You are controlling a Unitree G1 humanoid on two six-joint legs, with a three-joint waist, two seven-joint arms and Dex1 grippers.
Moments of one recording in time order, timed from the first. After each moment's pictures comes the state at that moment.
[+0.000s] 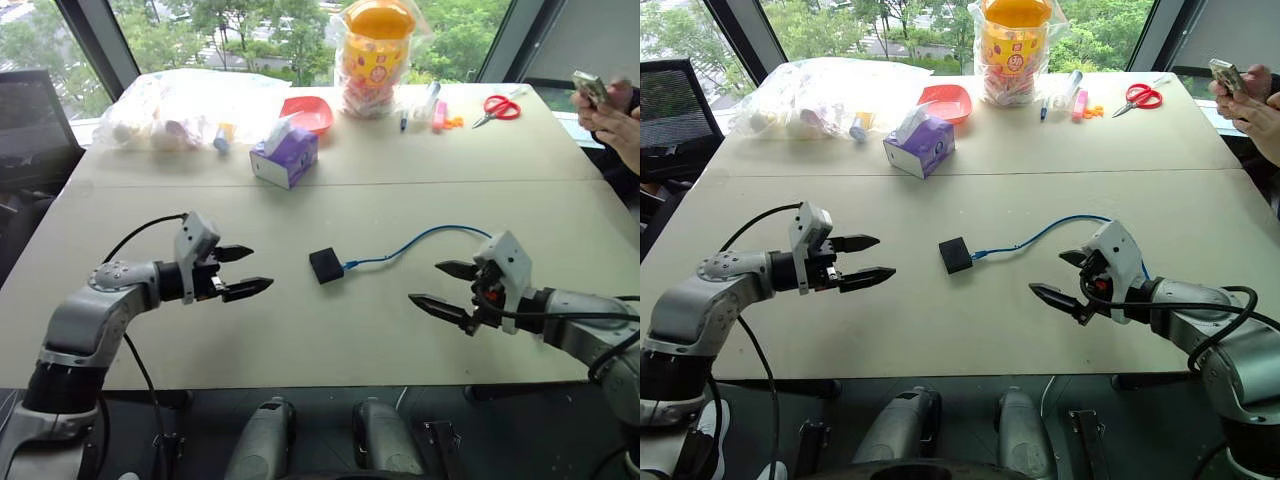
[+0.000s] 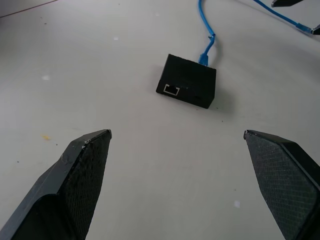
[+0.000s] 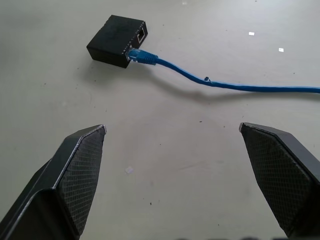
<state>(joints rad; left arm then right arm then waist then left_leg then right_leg) -0.31 0.72 0.03 -0.14 -0.53 0.65 -0.99 -0.05 -0.84 -0.24 -0.55 0.62 0.91 0.73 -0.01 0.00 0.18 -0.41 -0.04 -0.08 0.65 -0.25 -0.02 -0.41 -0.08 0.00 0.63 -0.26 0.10</state>
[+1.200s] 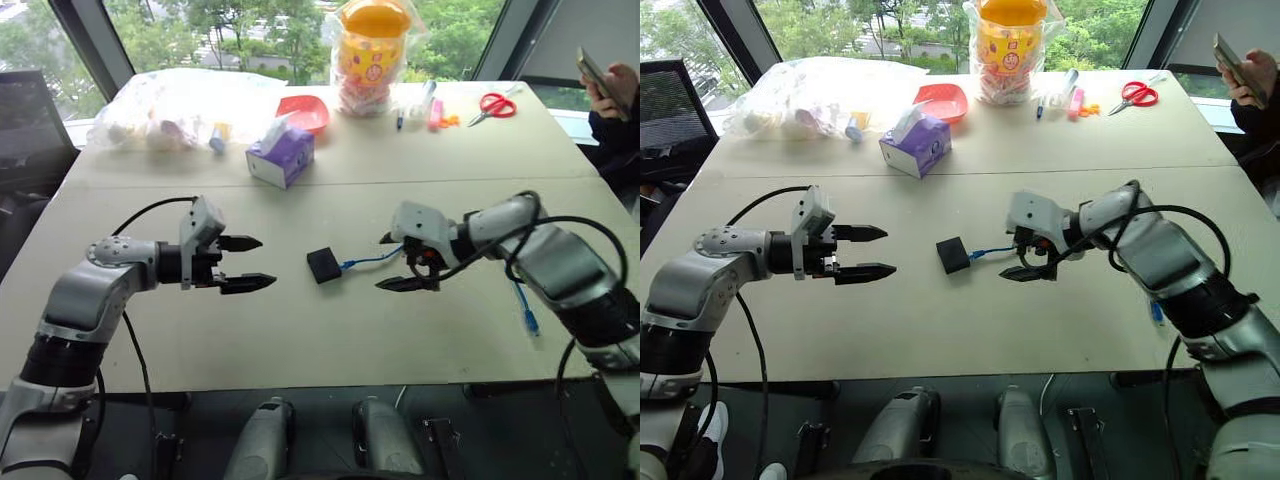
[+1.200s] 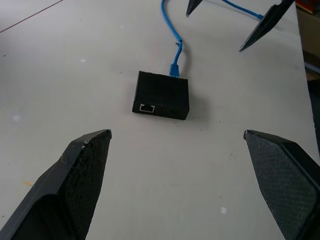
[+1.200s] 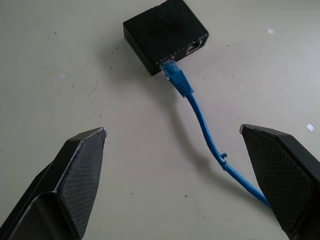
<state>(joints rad) -0.42 0.77 -0.02 -0.12 -0.51 0.64 -1.13 -0.80 -0.84 0.51 -0.07 0.19 0.65 1.15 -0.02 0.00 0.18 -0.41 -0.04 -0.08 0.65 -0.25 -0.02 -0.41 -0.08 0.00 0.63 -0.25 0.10</state>
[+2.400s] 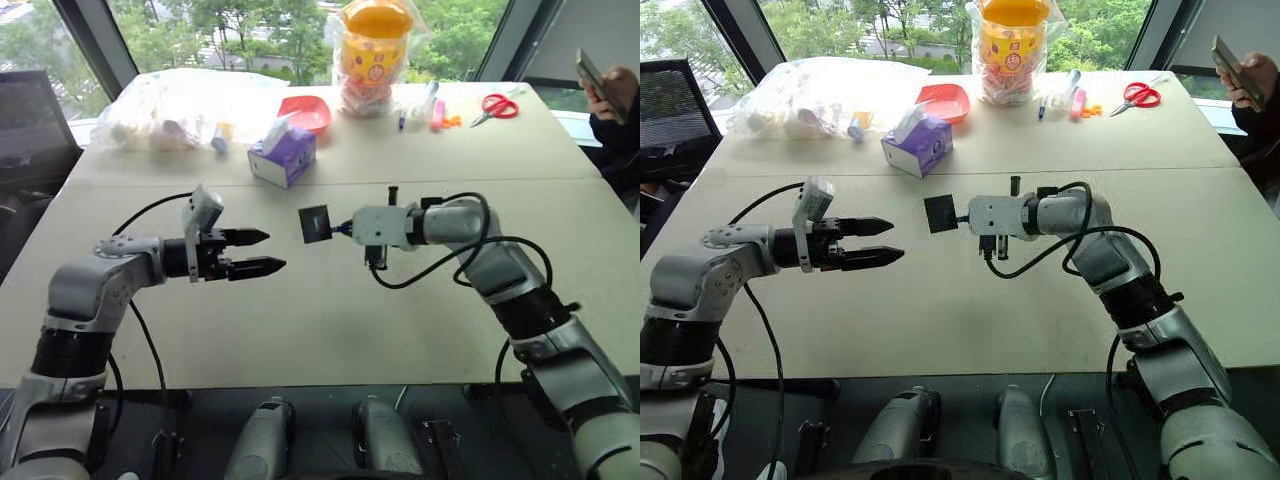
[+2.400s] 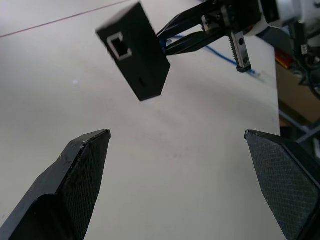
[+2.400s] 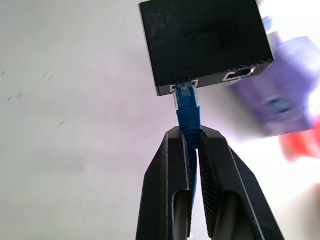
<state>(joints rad) -0.51 0.67 0.03 -0.09 -0.68 0.88 -1.04 -0.67 -0.61 0.29 -0.05 -0.22 0.00 0.87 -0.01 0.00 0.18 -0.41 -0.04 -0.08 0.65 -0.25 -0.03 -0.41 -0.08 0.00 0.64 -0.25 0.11</state>
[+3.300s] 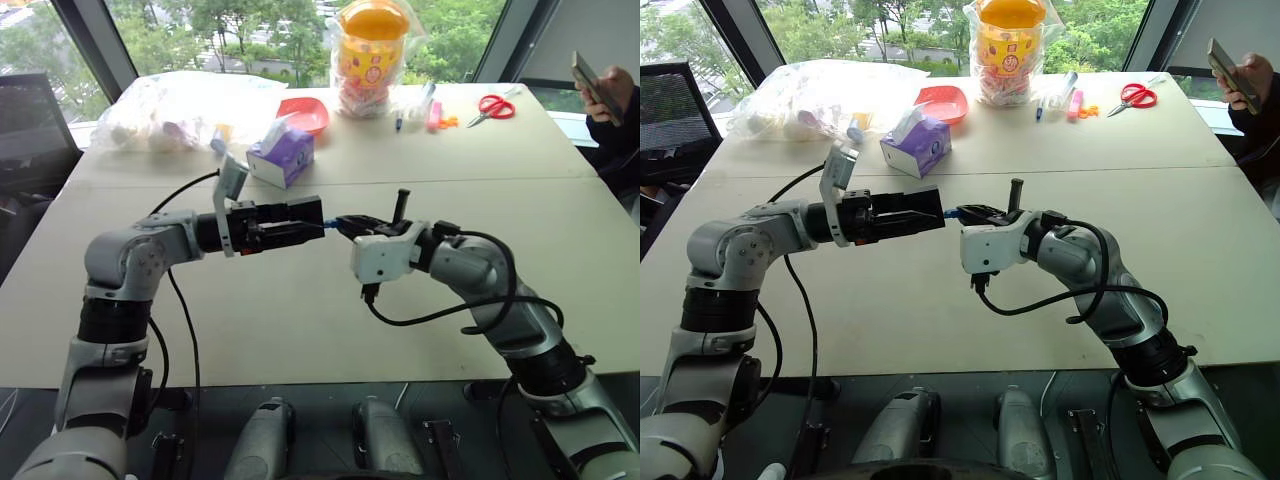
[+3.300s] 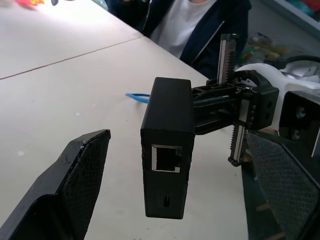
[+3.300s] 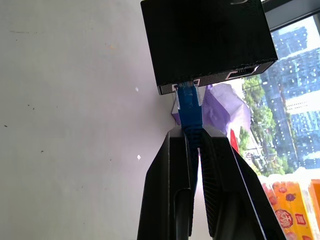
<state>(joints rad) -0.65 0.53 0.03 -0.01 -0.76 0.94 -0.95 -0.48 -0.59 0.28 -0.32 -0.40 0.01 0.74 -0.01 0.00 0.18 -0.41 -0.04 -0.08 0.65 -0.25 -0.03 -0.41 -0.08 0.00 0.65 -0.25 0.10</state>
